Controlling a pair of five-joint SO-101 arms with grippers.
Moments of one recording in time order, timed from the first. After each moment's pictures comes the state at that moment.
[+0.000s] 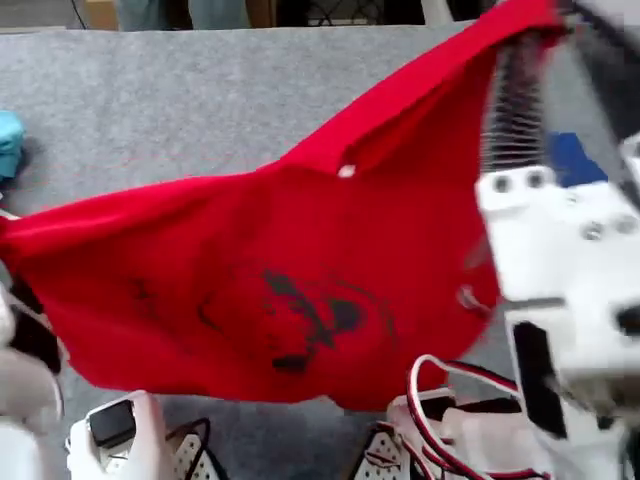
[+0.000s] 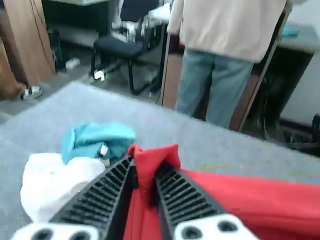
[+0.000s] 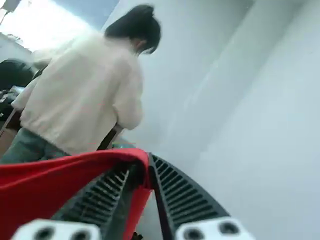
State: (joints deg) left arm -29.6 -53.7 -20.8 100.3 3.7; right arm -11.9 -19.6 -72.1 84.7 33.5
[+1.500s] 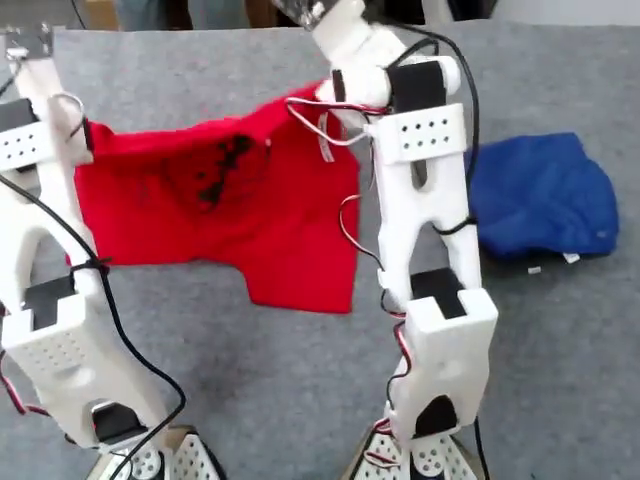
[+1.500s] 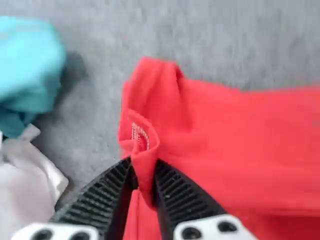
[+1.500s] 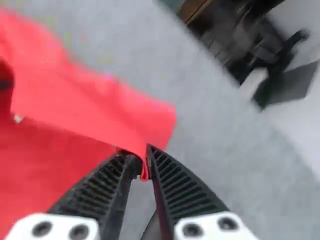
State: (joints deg) left arm -24.6 20.7 -23.2 71.8 -11.2; right arm -12.9 24.6 -55.3 90.4 35.2
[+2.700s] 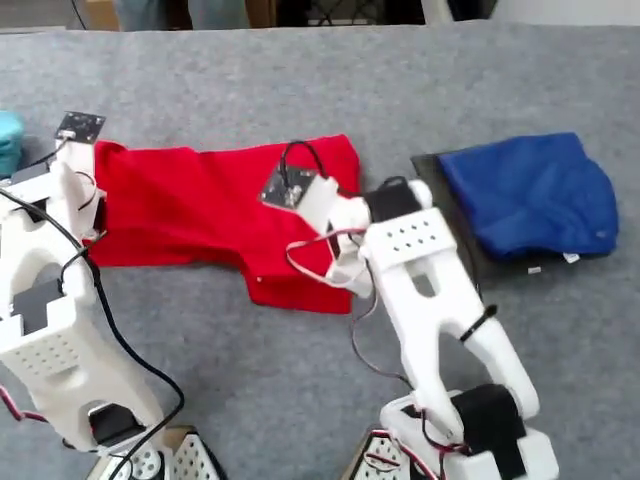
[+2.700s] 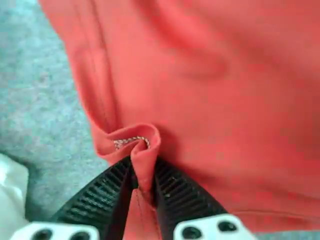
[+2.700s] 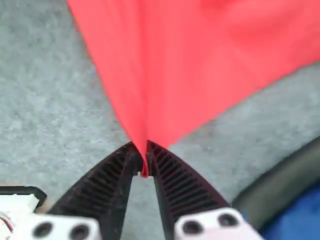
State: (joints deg) left arm -28.7 20.7 6.3 55.3 -33.9; right arm -18.8 -16.4 29.8 79.3 42.6
